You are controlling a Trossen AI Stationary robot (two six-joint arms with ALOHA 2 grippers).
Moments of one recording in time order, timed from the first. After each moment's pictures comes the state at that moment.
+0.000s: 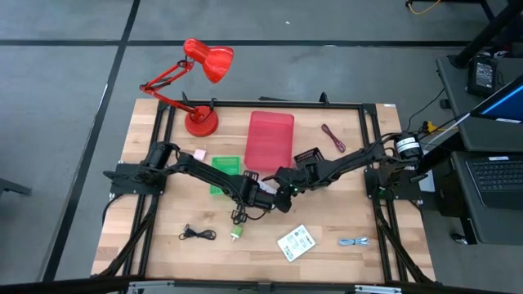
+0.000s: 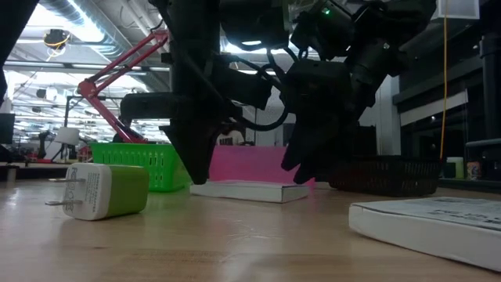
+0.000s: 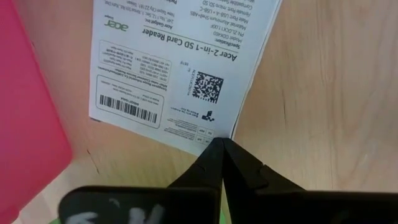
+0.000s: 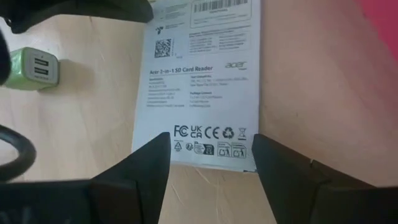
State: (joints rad) left arm -0.23 2.08 1.49 -0.94 -0.22 -0.01; right arm 0.11 1.78 0.92 -0.06 -0.03 0.68
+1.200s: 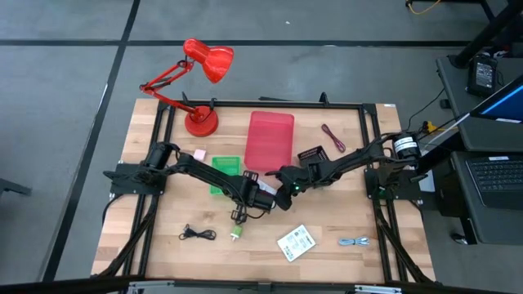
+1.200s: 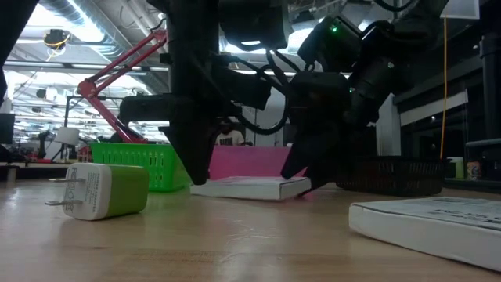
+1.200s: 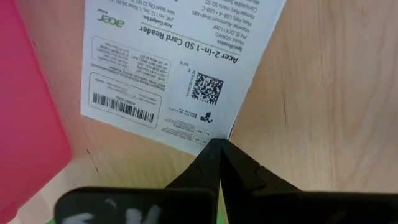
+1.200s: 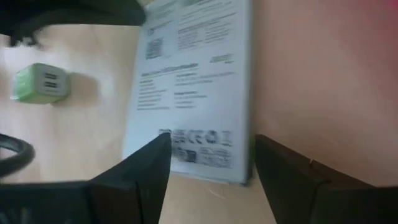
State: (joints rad) left arm -0.23 2.08 1.49 -0.94 -0.24 -0.01; right arm 0.08 1.81 0.82 0.16 -0.10 0.75
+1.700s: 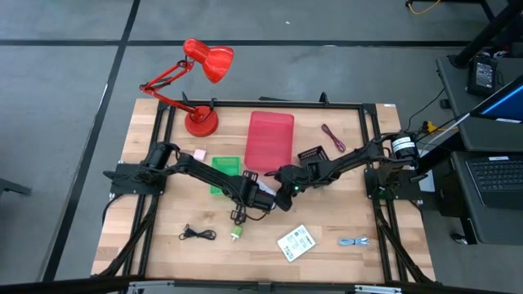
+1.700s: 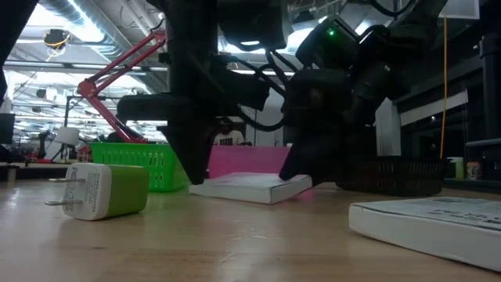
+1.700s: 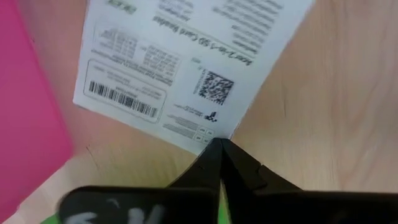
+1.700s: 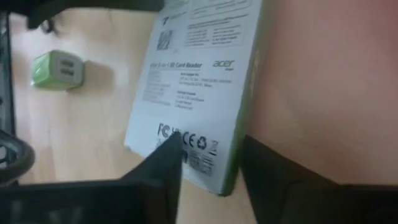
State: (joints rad) left arm -0.23 2.08 1.49 -0.95 -0.24 -0.01; right arm 0.08 1.82 0.82 0.19 -0.18 0.71
